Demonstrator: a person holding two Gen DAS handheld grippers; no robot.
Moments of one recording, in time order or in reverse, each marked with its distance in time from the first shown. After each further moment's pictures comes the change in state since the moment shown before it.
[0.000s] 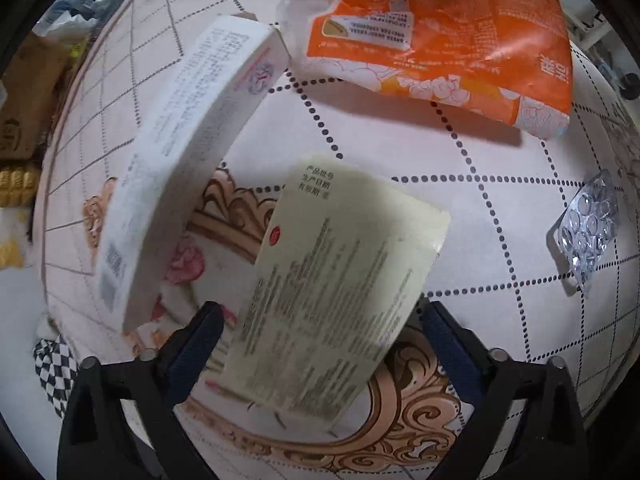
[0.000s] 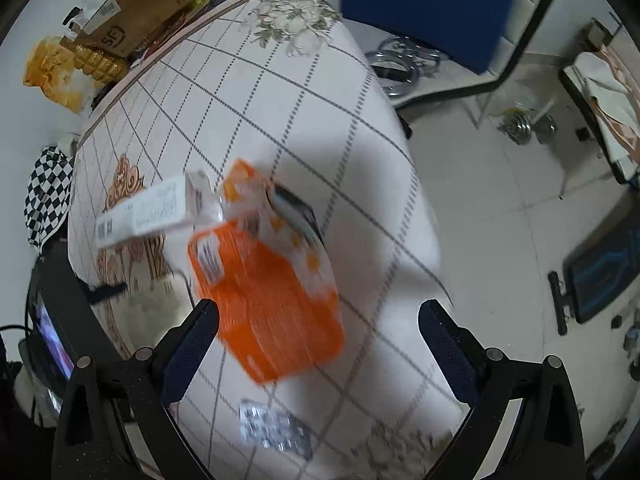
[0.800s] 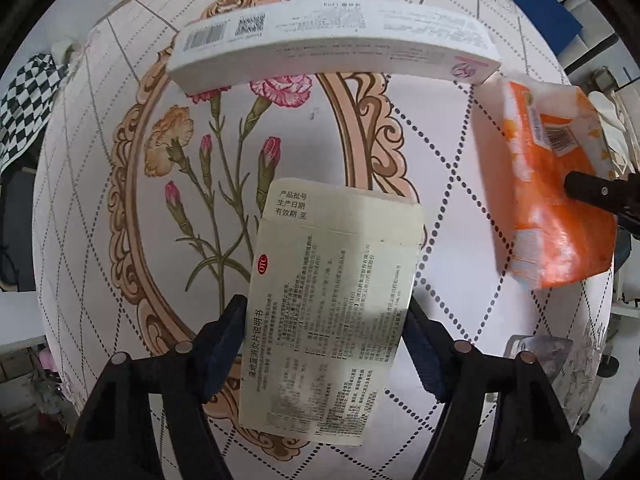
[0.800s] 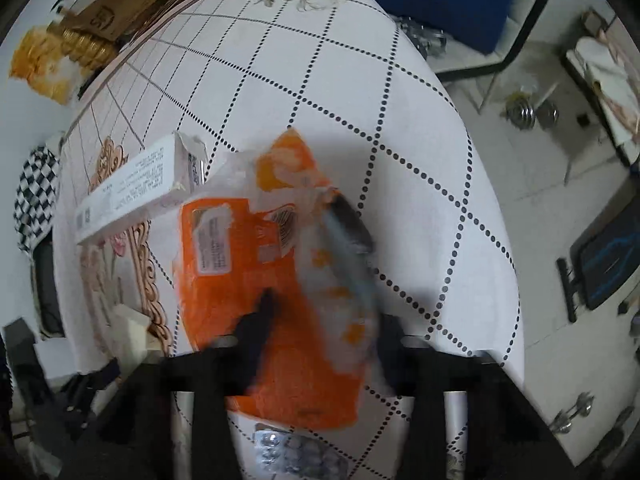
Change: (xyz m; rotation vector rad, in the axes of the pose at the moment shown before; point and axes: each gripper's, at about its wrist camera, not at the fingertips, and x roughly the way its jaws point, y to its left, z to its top) left arm -0.018 -0.003 -0.073 -0.892 -0.021 -0.124; right arm 0.049 0.035 -0.029 0.022 -0.012 -0.030
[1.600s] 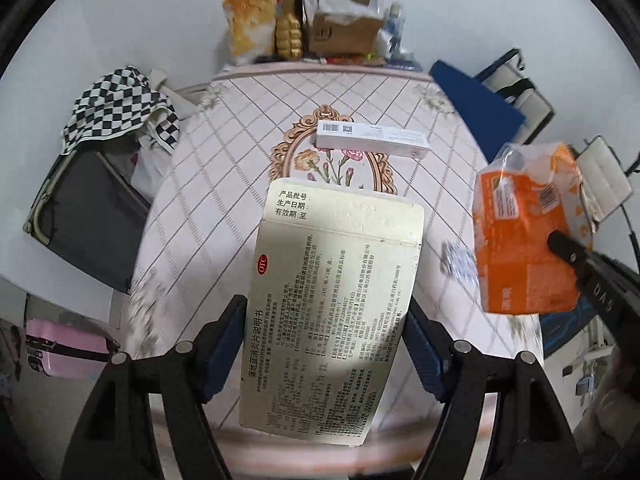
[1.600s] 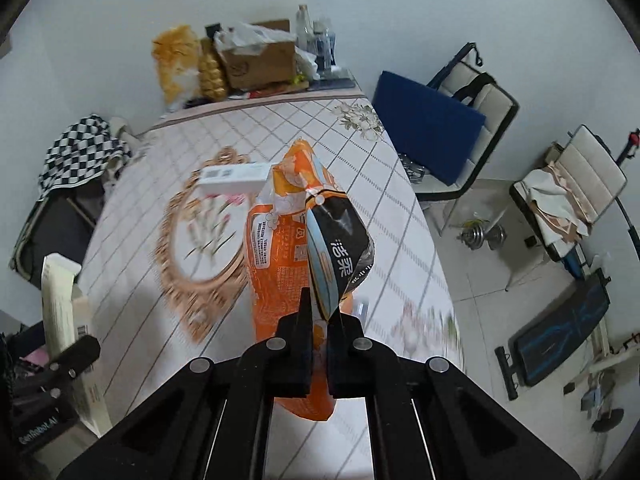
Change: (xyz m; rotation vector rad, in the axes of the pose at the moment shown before) left arm -0.198 0.066 -0.227 -0.106 -0.419 -0.058; right arm -0.201 0.085 -0.256 -0.242 -0.478 -0.150
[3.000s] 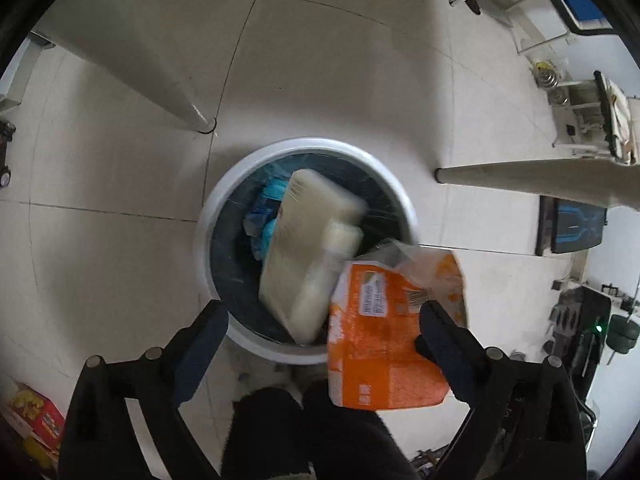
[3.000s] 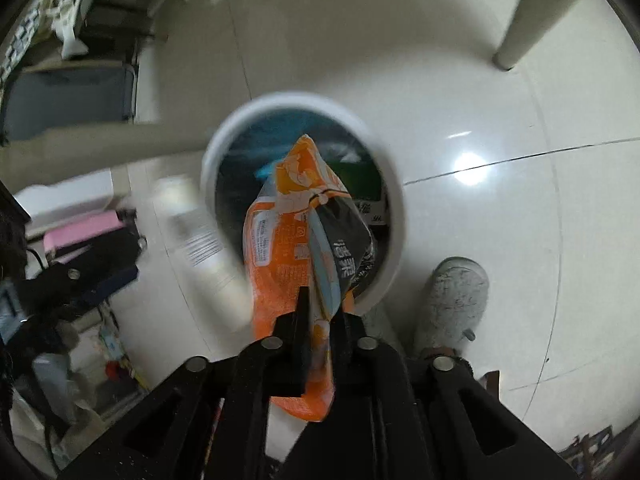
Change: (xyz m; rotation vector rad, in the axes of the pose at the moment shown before) left arm 0.382 0.085 -0.404 -0.214 0.617 -0.184; right arm 0.307 0.046 -0.645 0.282 0.832 0.397
